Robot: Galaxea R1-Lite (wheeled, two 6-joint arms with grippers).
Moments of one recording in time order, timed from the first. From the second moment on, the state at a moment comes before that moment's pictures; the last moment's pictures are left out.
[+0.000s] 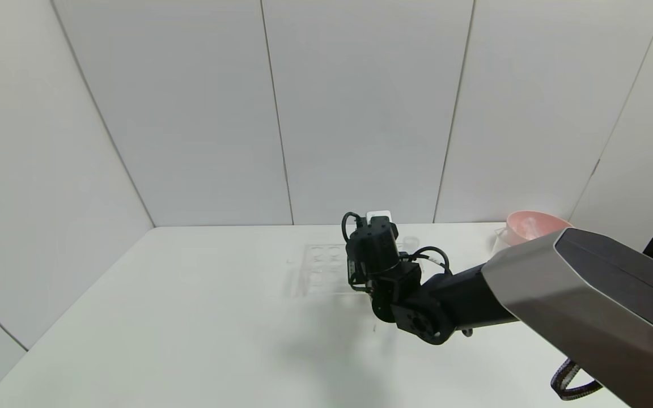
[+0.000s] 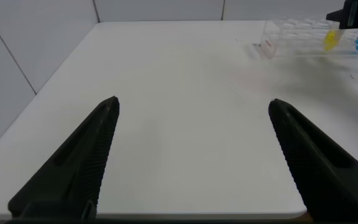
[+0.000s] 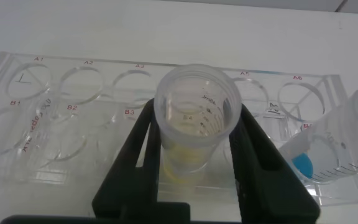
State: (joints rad) left arm 0.00 0.00 0.00 0.02 0.00 -0.02; right arm 0.71 2.39 -1.49 -0.47 -0.62 0.26
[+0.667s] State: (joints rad) left arm 0.00 0.00 0.00 0.02 0.00 -0.02; right arm 0.71 2.38 -1.49 -0.47 -0.62 0.26
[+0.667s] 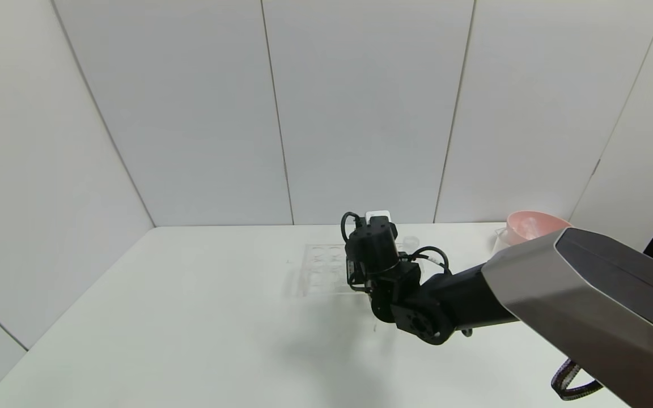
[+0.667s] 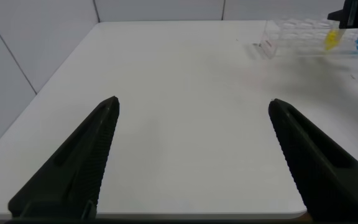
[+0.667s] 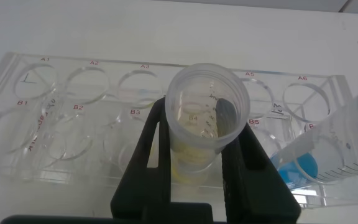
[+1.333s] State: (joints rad) left arm 0.00 0.00 0.00 0.02 0.00 -0.02; right arm 0.72 2.27 -1.47 -0.46 -0.62 0.19
